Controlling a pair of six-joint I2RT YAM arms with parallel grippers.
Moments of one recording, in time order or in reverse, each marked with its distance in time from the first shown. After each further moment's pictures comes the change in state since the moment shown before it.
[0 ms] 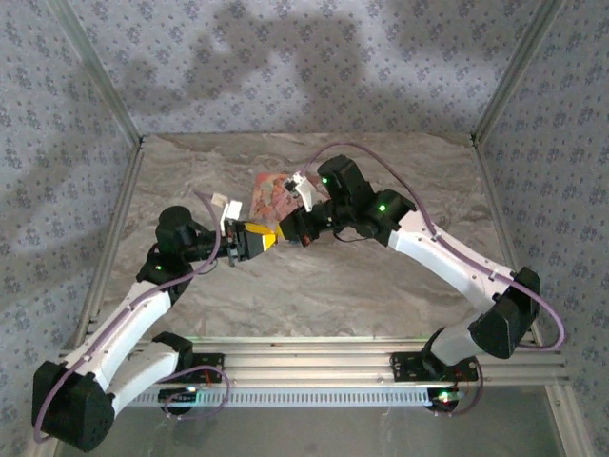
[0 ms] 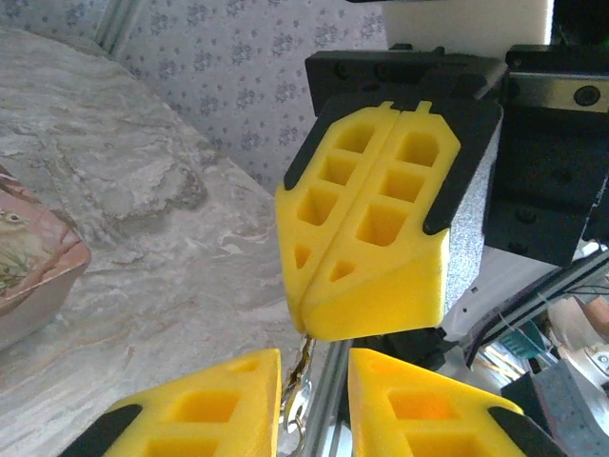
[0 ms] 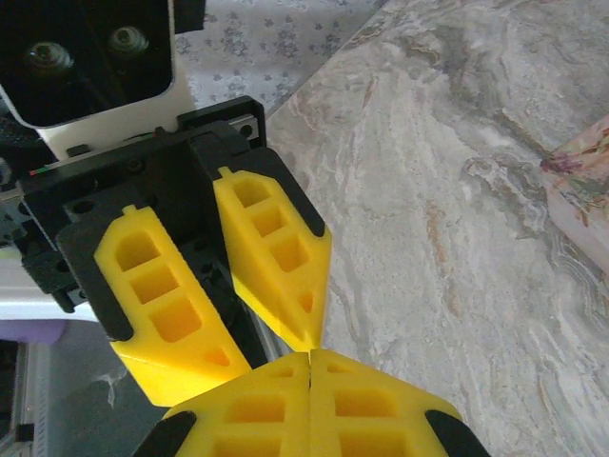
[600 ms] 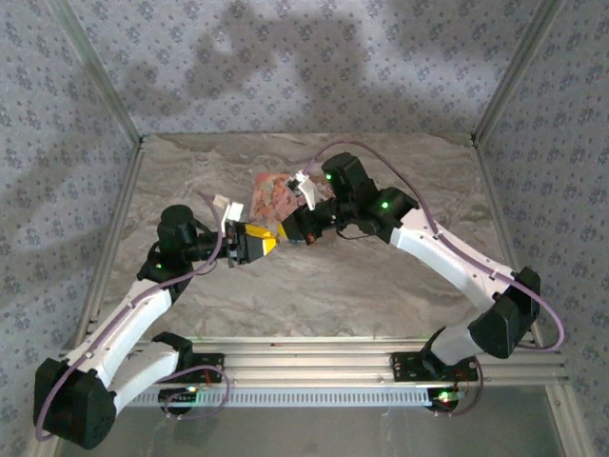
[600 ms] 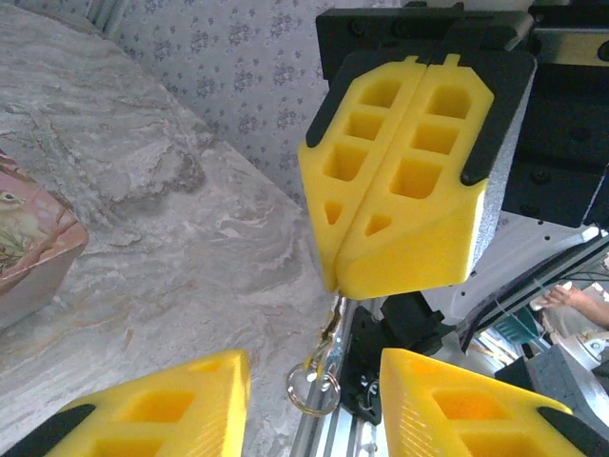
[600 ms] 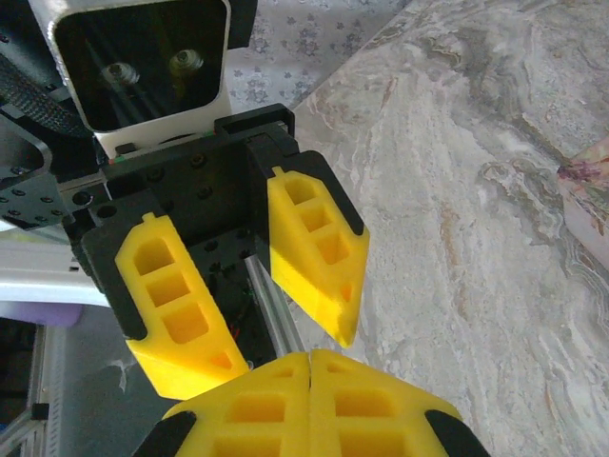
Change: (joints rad) left arm 0.014 0.012 0.001 -0.036 0.030 0.030; right arm -0.026 0.000 0.000 0.002 -0.065 -0.034
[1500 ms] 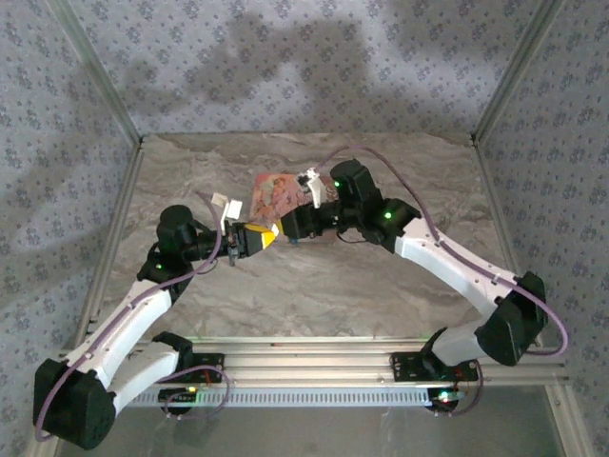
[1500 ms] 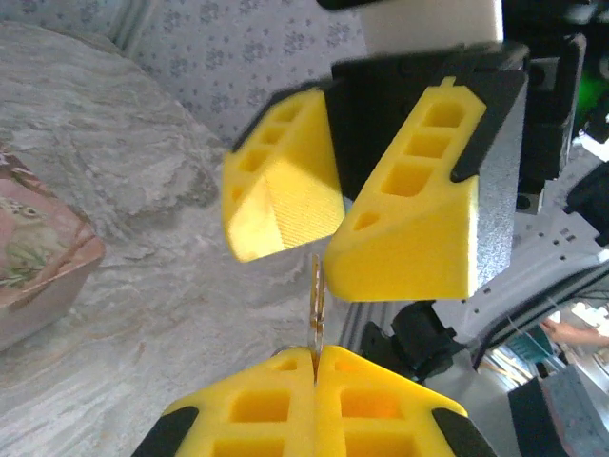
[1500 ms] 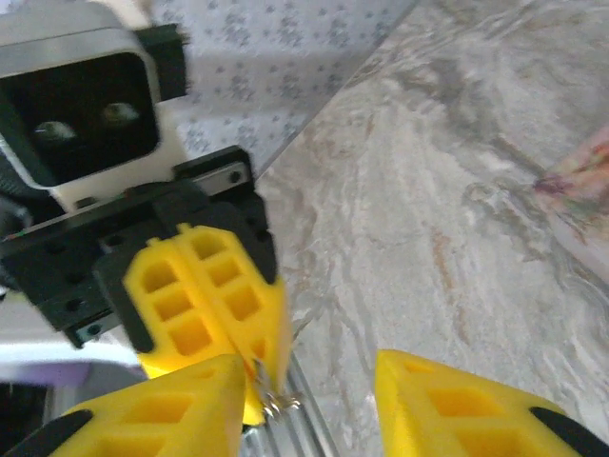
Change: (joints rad) left arm -0.004 -0.006 -0.002 0.026 -0.058 -0.026; right arm -0.020 -0.071 -0.180 0.249 0.084 0.224
